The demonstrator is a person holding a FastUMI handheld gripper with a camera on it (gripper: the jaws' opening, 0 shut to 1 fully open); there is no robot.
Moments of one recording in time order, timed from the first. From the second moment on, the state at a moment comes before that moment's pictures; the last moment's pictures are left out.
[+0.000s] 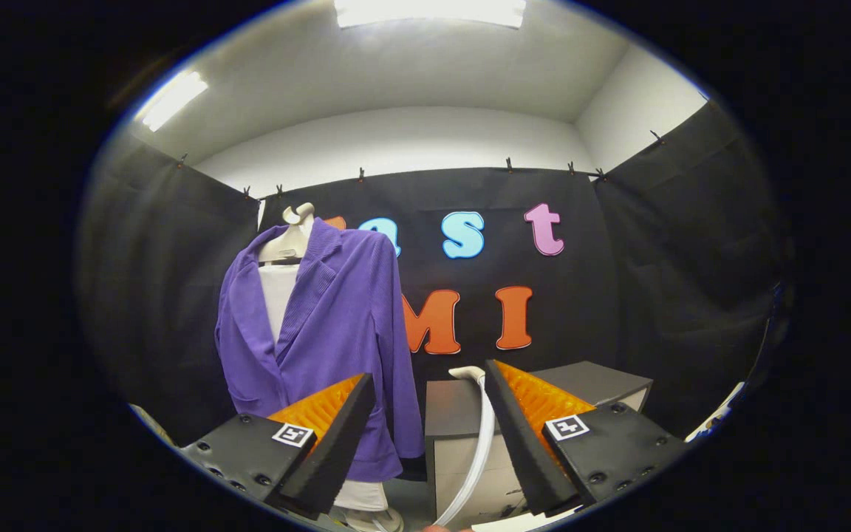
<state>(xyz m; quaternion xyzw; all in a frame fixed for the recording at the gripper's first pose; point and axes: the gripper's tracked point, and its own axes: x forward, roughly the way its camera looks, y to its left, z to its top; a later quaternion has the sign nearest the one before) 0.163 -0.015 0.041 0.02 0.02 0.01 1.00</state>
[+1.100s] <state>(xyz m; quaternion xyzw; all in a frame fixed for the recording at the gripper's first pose) 0.540 -0.088 -0.161 0.04 0.36 -0.01 0.93</state>
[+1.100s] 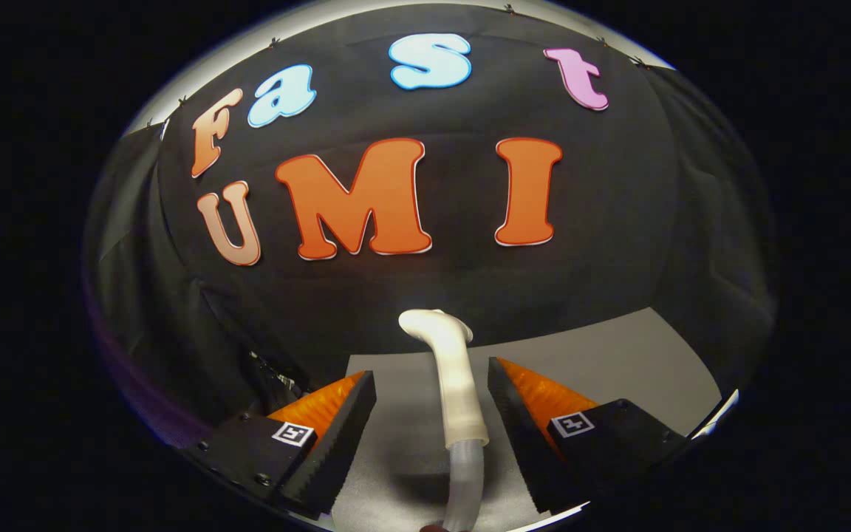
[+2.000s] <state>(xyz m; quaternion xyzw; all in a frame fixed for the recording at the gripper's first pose) 0.539 -0.085 -0.236 0.06 0.46 0.01 0.88</state>
